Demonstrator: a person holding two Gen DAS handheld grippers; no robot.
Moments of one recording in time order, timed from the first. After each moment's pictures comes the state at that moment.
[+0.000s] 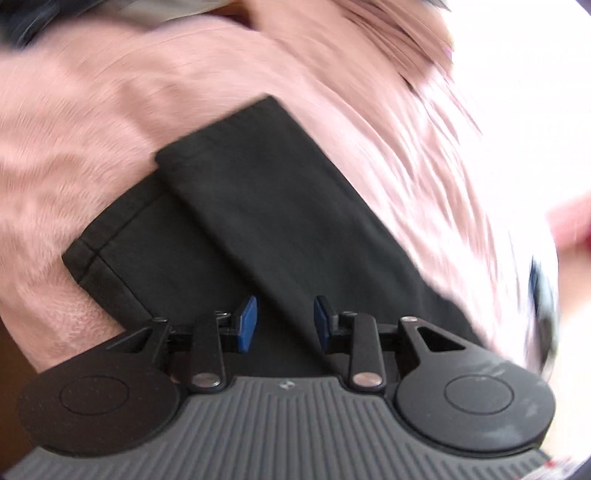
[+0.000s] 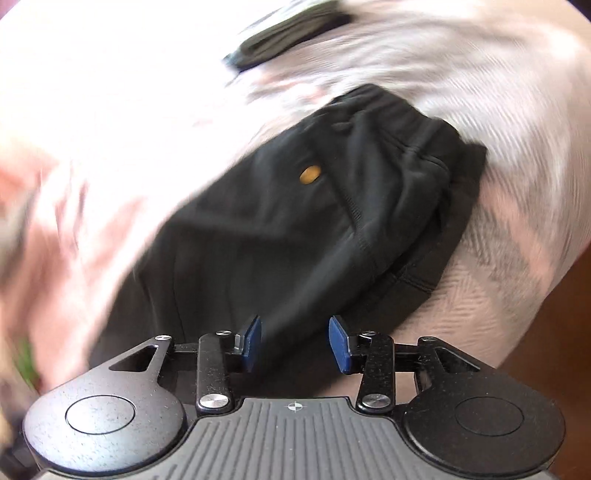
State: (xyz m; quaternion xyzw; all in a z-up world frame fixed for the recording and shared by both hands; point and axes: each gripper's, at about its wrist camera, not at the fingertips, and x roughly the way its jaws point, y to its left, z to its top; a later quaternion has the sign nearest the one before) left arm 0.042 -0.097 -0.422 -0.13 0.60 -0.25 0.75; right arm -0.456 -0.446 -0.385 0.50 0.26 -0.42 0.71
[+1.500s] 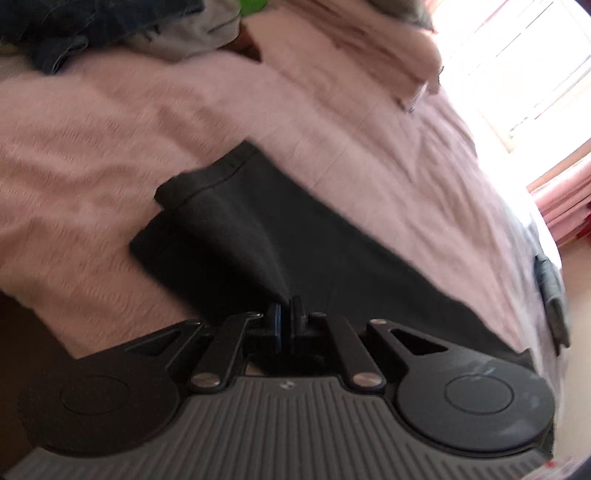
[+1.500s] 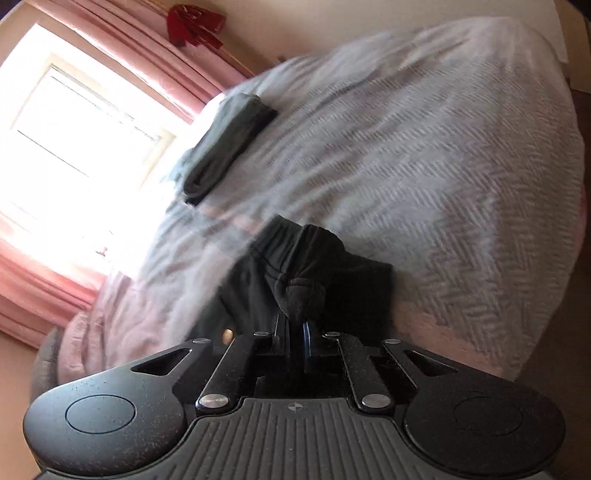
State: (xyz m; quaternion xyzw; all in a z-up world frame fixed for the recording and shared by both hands) left arm 0.005 -0.049 -0.422 -0.07 0.55 -0.27 0.79; right arm -0.569 -0.504 -0.391 0.54 0.12 -0.48 0.68
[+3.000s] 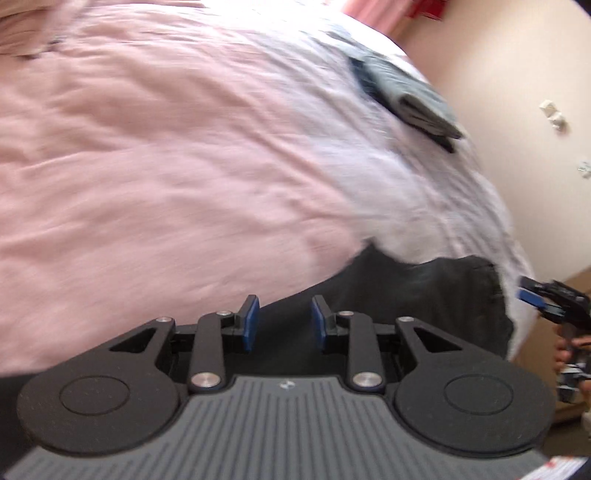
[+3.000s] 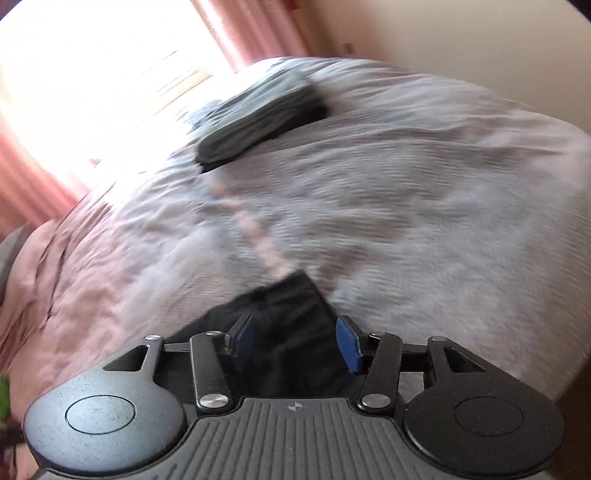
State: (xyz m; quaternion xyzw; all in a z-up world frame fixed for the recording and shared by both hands) left arm -0.147 -0.404 -0.385 0.15 0.51 -0.60 0.60; right arm -0.526 -0.594 -0.357 0.40 0.25 -0.43 0.77
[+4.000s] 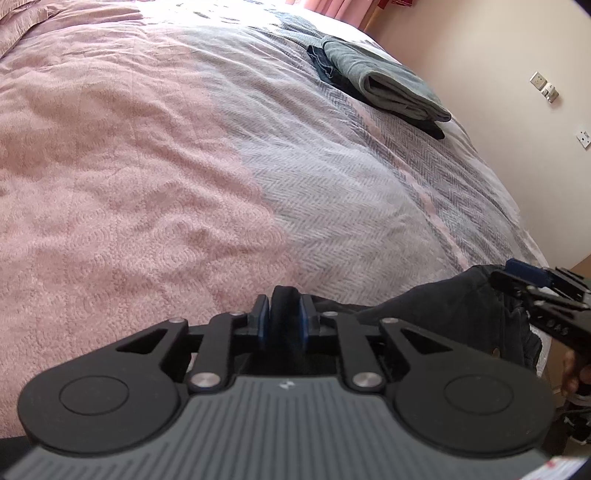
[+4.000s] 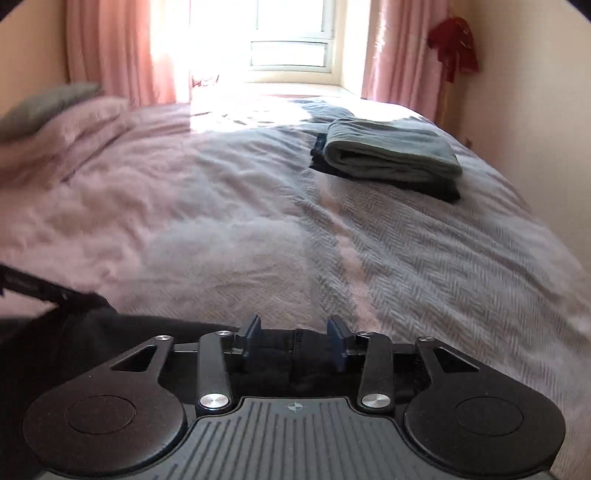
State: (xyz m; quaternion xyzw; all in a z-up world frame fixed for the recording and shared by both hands) left arm -0.223 -0.485 -0.432 0.18 0.46 -0.61 0.61; right arm -0.397 -0.551 -0.379 0.10 0.36 -0.36 0.85
